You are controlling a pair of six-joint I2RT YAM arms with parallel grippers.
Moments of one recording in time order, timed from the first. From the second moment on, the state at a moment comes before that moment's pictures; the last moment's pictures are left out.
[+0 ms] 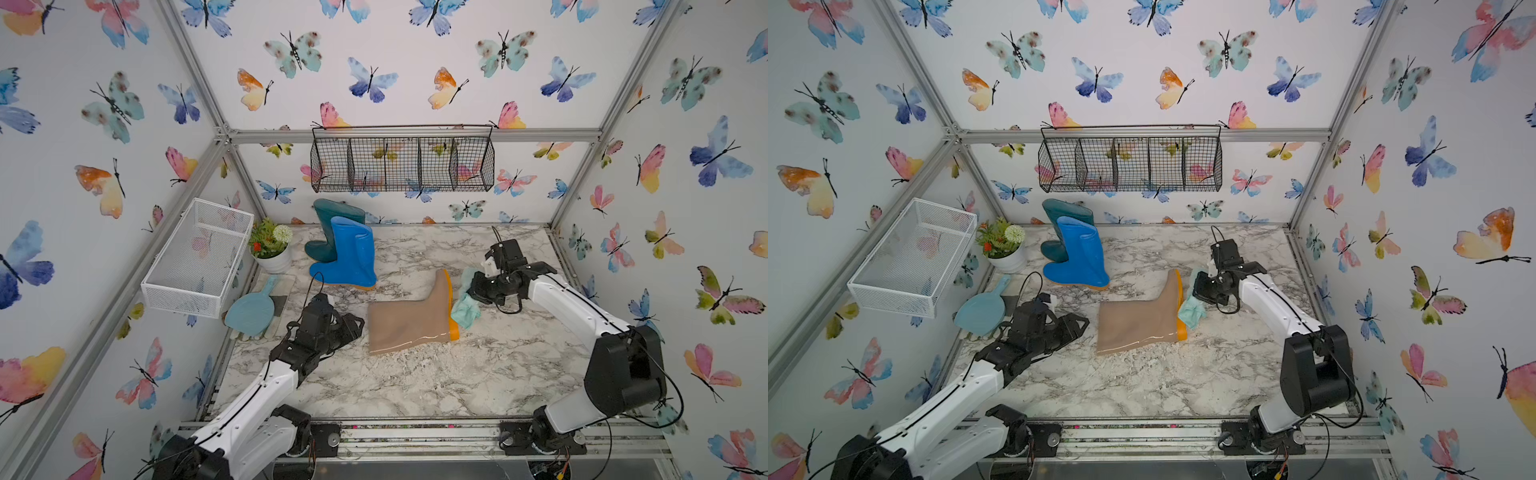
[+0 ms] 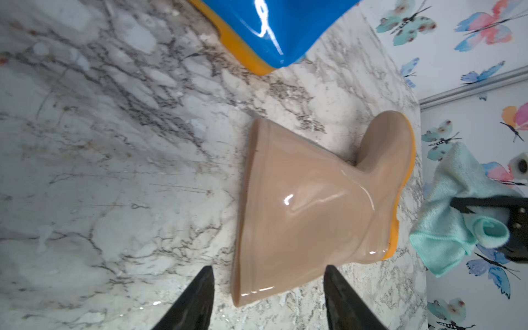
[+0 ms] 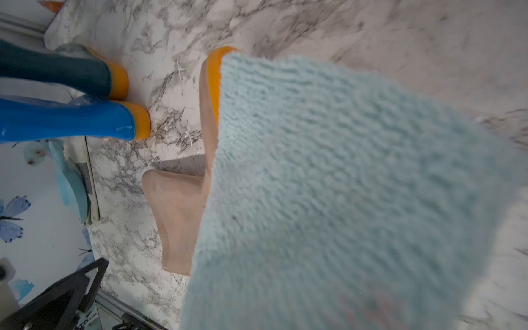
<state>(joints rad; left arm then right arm) -0.33 0.99 0.44 -0.19 0.25 -0.82 0.36 1.58 1.18 -0.70 -0.32 0.55</state>
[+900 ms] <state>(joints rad) -0.30 1.42 0.26 0.63 0.75 -1.05 0.44 1.62 1.11 -0.73 -0.29 0.53</state>
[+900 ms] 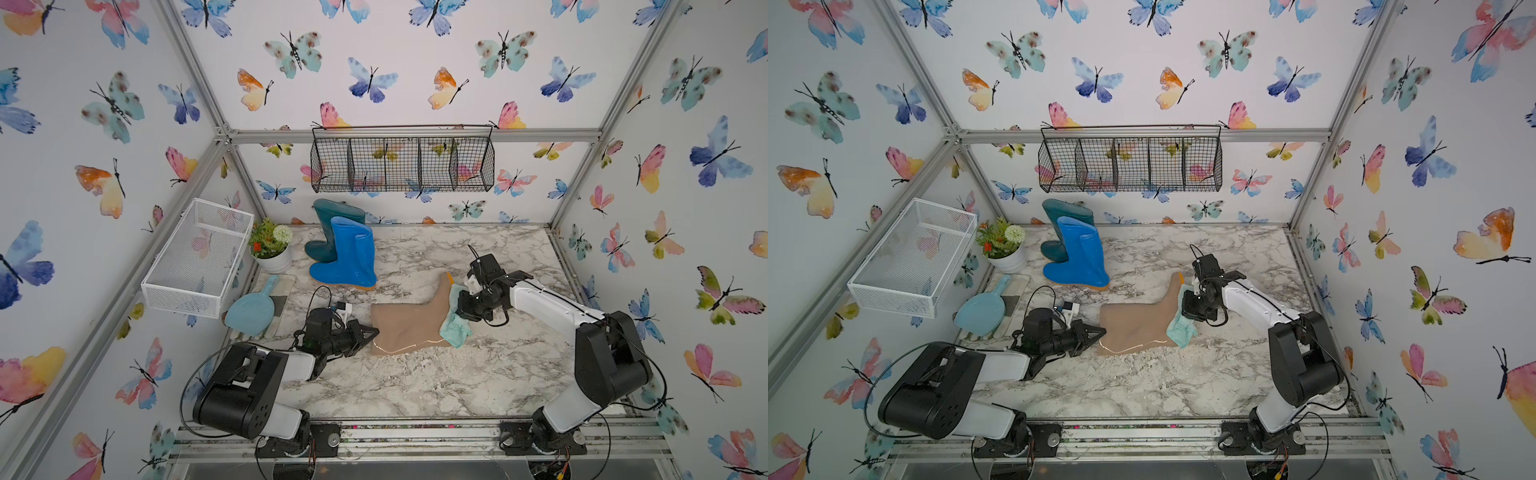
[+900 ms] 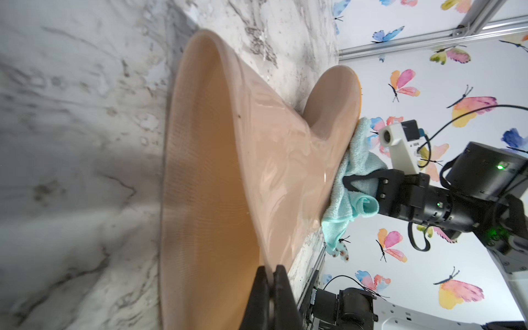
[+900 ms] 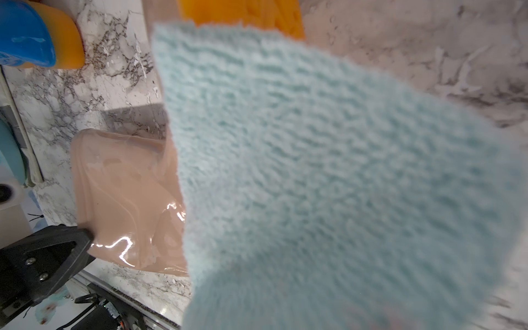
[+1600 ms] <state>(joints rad) -0.37 1.13 0.11 0.33 0.62 -1.02 0.98 2.18 1.70 -0.76 -0.16 0.58</state>
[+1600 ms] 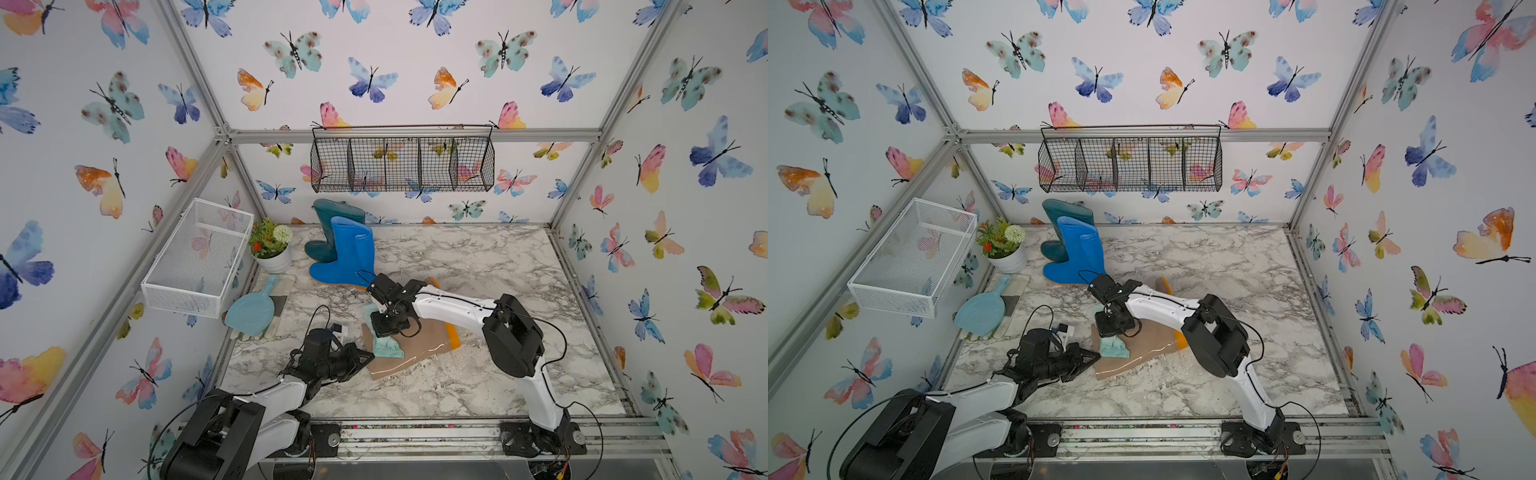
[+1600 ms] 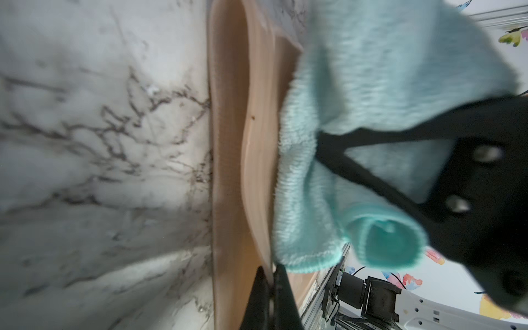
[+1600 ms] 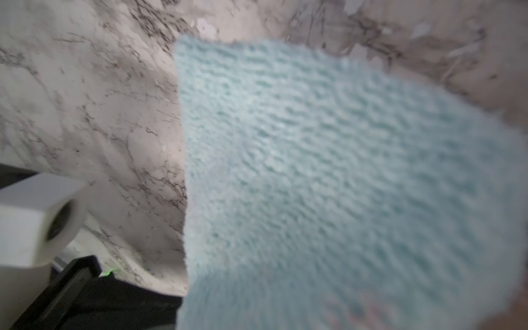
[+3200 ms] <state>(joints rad) -0.60 1.29 0.30 0.21 0.46 -0.96 0.87 2.08 1.58 -0.69 -0.17 0.55</state>
